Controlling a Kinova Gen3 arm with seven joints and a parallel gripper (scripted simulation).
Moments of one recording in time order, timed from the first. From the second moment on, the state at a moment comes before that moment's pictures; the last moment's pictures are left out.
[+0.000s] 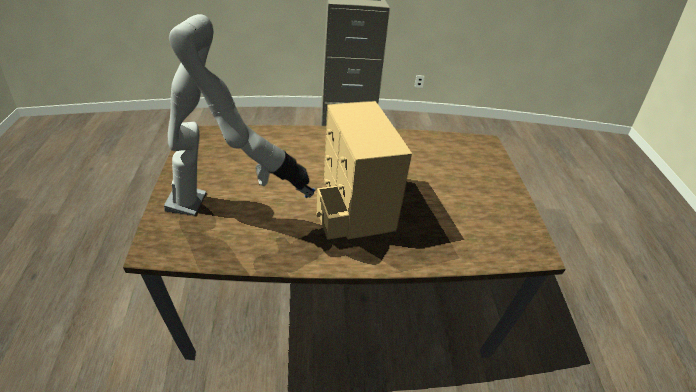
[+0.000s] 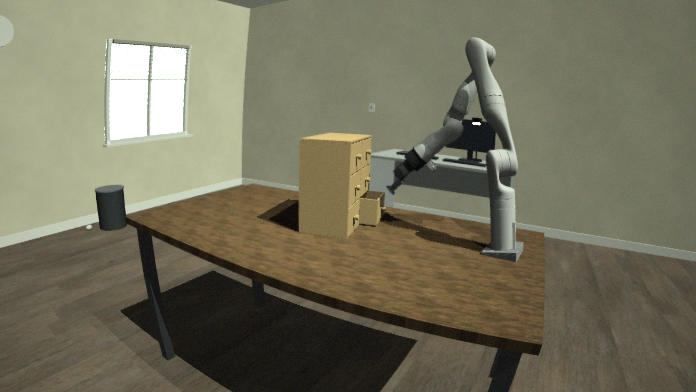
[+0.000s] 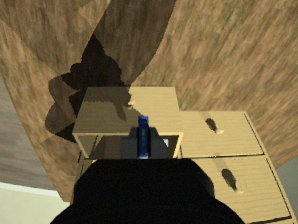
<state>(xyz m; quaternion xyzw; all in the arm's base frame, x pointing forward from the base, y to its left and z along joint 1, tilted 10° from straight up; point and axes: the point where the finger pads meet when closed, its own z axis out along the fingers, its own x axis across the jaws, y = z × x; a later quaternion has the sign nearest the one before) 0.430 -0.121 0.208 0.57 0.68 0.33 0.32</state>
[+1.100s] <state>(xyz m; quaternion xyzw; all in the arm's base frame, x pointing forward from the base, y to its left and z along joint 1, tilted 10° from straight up) 0.490 -0.111 0.217 0.57 0.68 0.33 0.32</state>
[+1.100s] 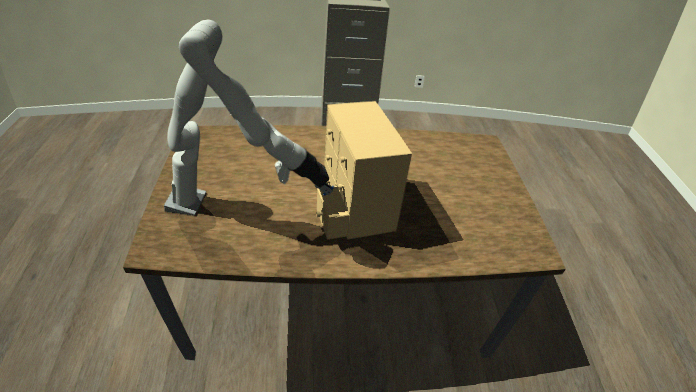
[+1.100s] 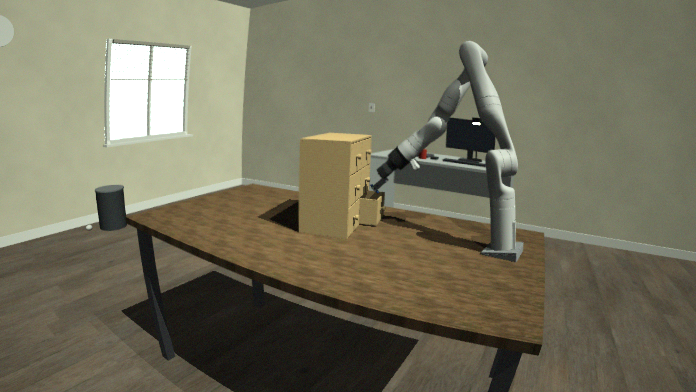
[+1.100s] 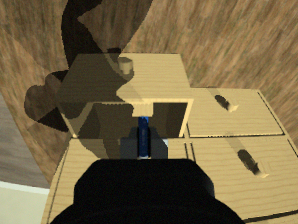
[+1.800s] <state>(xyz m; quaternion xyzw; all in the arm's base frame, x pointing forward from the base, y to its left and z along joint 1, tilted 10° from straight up) 0.500 -0.107 0.218 0.57 0.68 0.33 0.32</state>
